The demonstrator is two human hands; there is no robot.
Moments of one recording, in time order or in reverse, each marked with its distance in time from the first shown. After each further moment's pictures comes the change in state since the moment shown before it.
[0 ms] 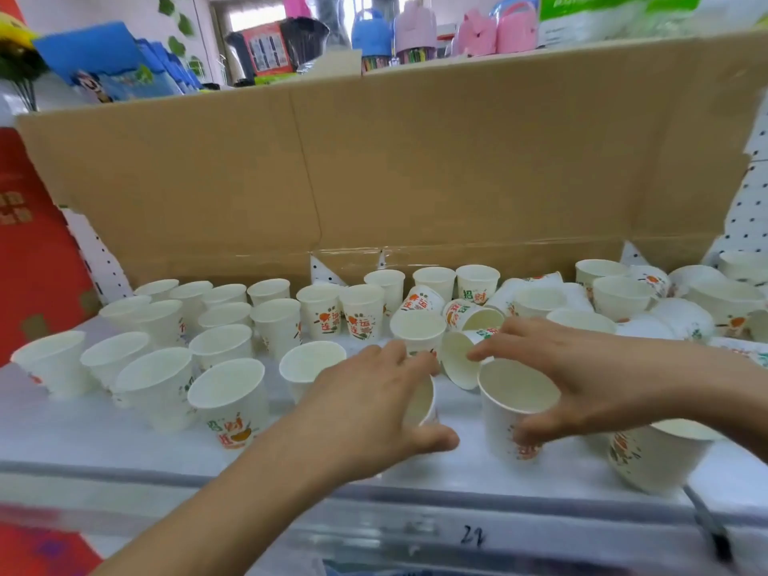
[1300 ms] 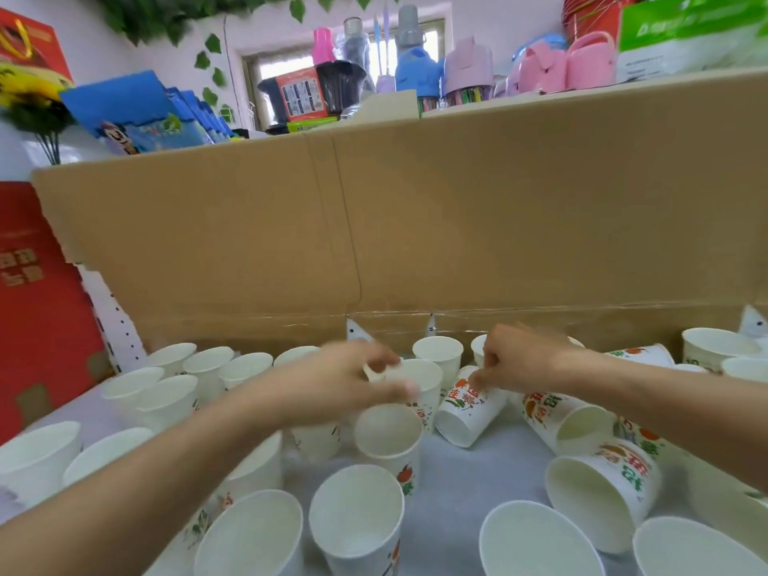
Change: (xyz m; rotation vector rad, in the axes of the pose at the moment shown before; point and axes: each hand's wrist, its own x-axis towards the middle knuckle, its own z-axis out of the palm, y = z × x) left_hand 0.089 -0.147 -0.038 -0.312 -0.163 -0.165; right_hand 0.207 0.035 -0.015 -0.002 0.133 0.414
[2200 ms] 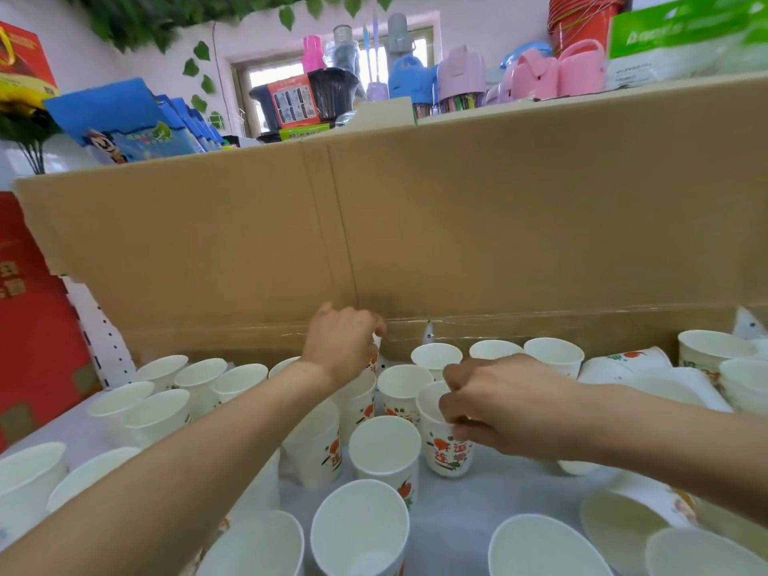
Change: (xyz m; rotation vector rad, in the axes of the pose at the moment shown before) left_hand 0.100 -0.041 0.013 0.493 0.504 0.040; right_hand -0.049 -0.030 -0.005 -0.332 0.133 -0.601
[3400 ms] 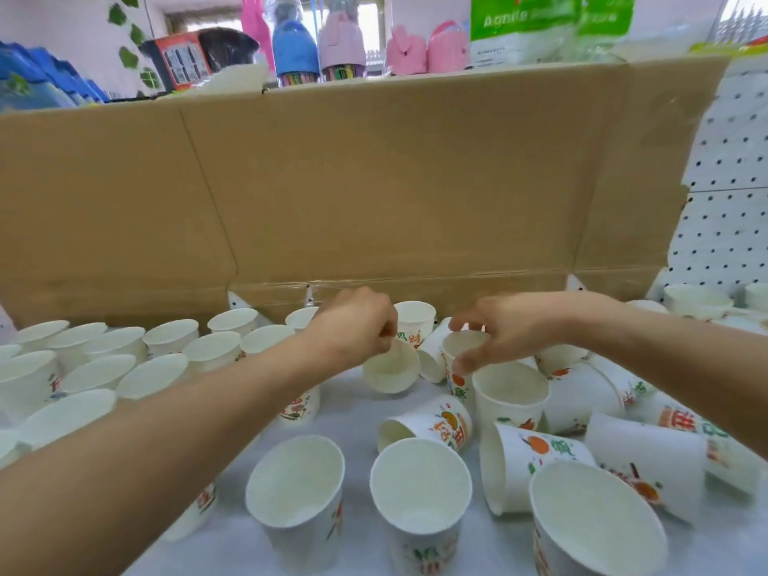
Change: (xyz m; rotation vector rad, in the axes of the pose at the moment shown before) left_hand 0.000 0.189 -0.031 -0.134 -0.231 0.142; right_hand -0.124 0.130 0.009 0.374 -0.341 0.461
